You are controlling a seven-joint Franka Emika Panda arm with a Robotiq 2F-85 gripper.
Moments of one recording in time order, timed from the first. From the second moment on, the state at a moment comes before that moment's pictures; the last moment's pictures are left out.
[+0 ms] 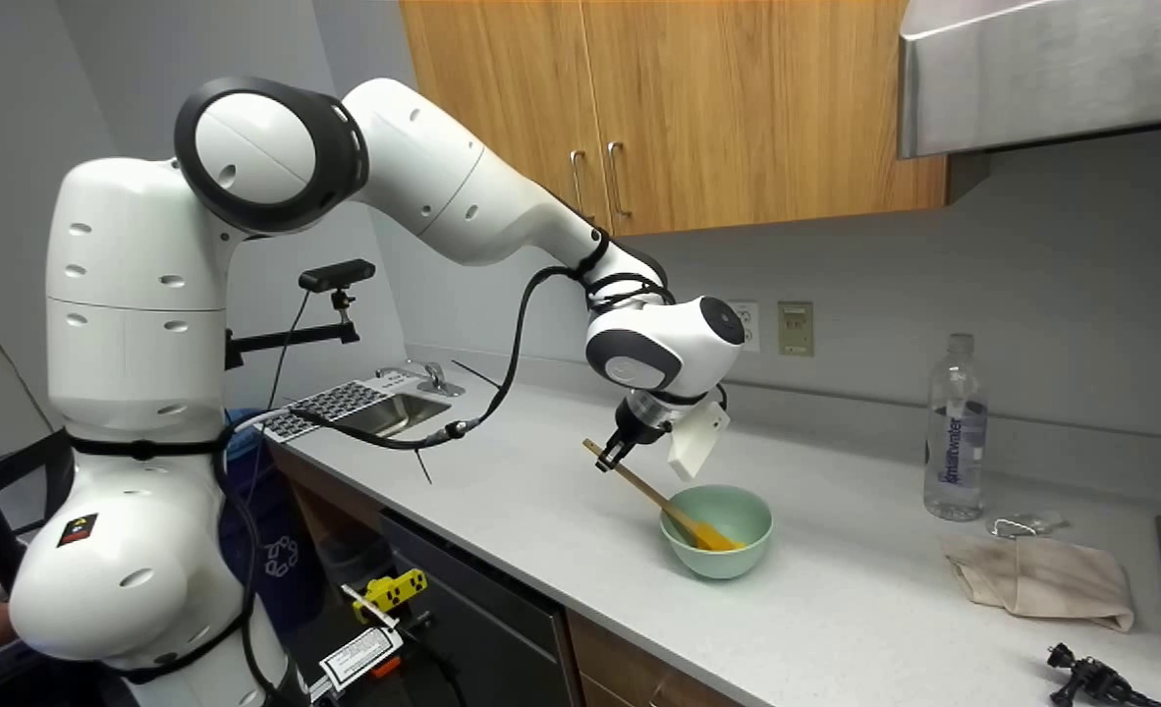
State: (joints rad) arm -0.12 0.34 -0.03 -2.07 0.79 2.00 -2.63
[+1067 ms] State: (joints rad) arm -0.15 0.33 0.00 -2.06 0.87 1.79 -2.66
